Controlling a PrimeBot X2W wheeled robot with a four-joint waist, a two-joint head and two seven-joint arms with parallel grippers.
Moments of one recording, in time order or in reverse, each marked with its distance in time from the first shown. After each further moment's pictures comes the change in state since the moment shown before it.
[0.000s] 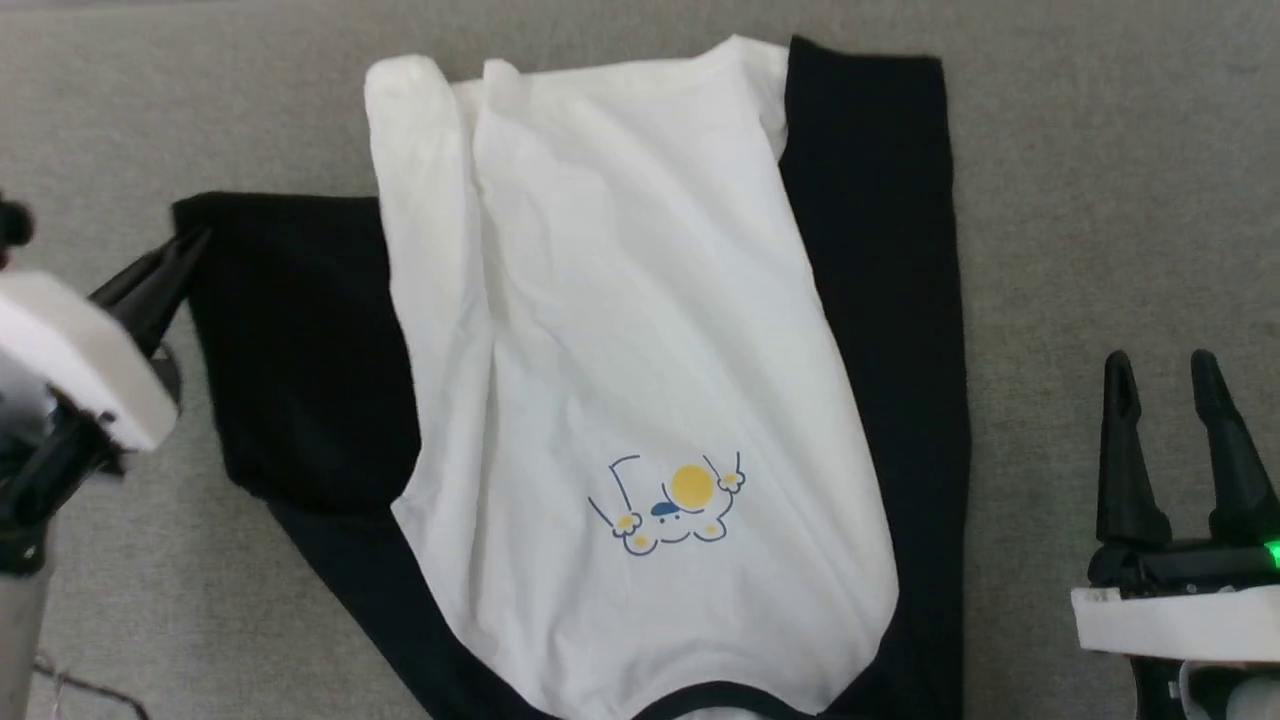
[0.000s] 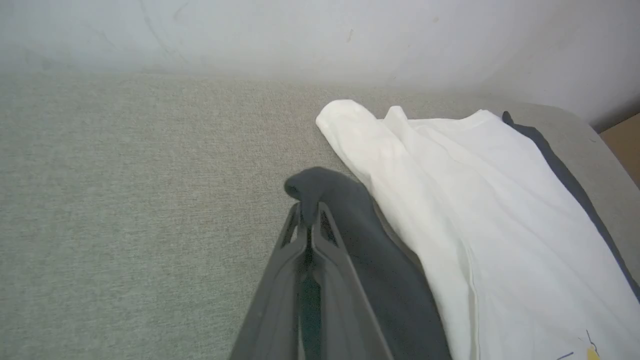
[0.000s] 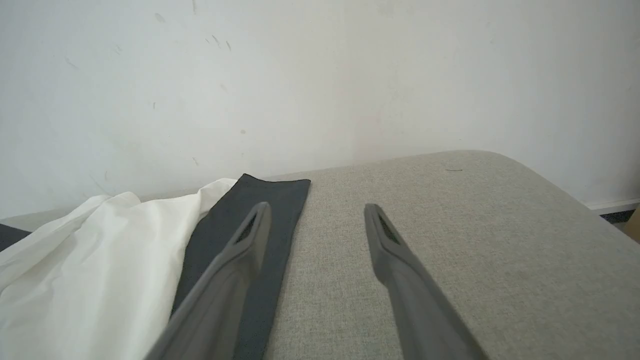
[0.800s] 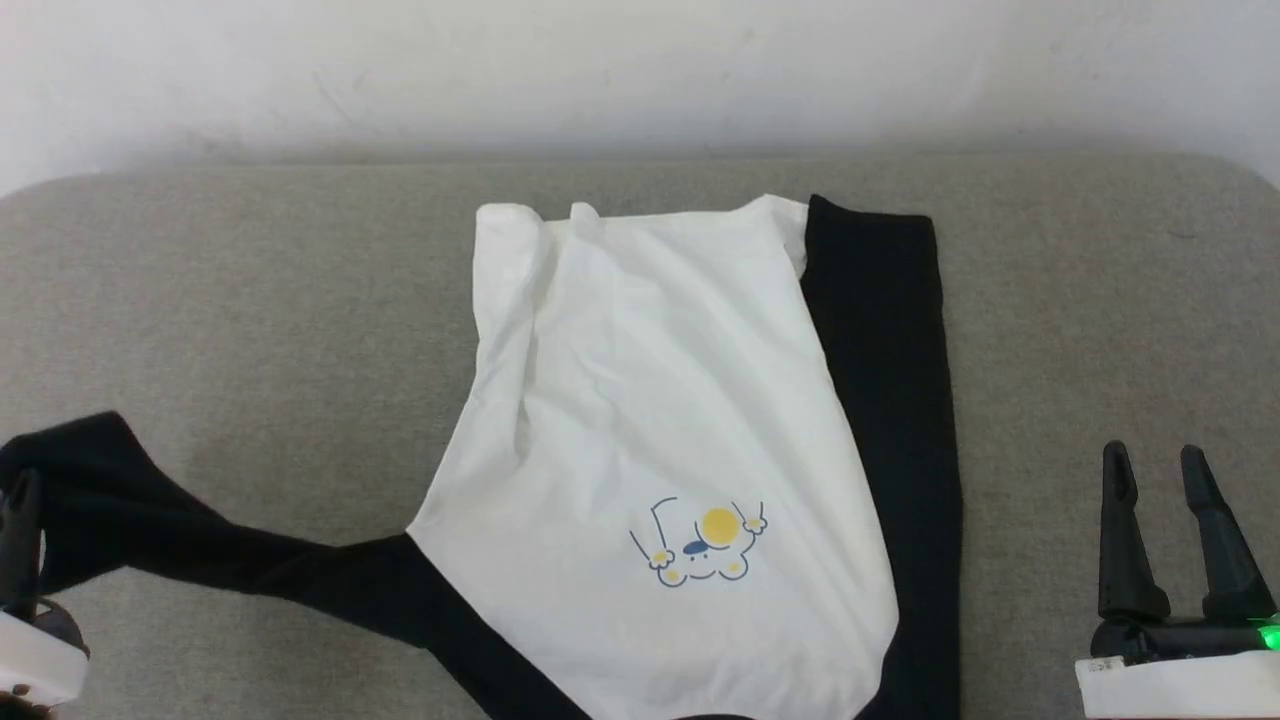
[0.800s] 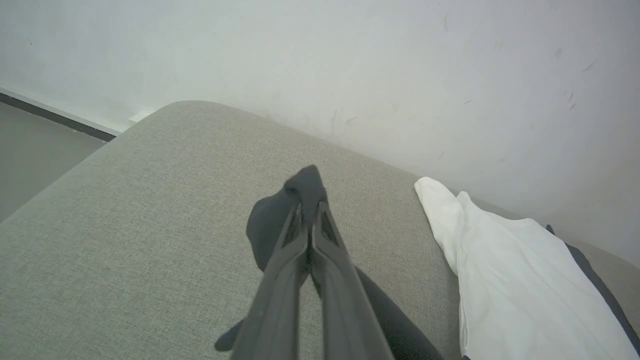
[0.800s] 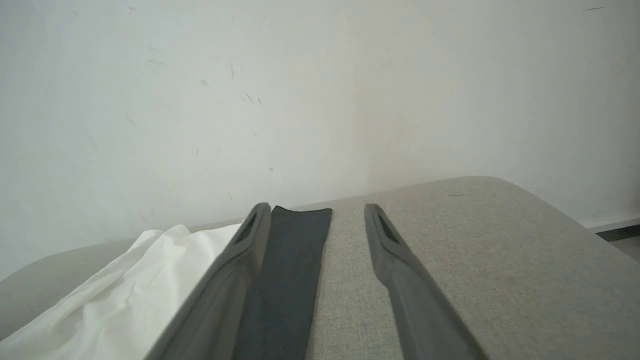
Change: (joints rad) left arm 0.613 -0.095 0.332 -0.239 0.007 0.179 -0.311; right arm 0.115 0.000 -0.020 0.062 0.059 0.000 -0.012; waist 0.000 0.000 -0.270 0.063
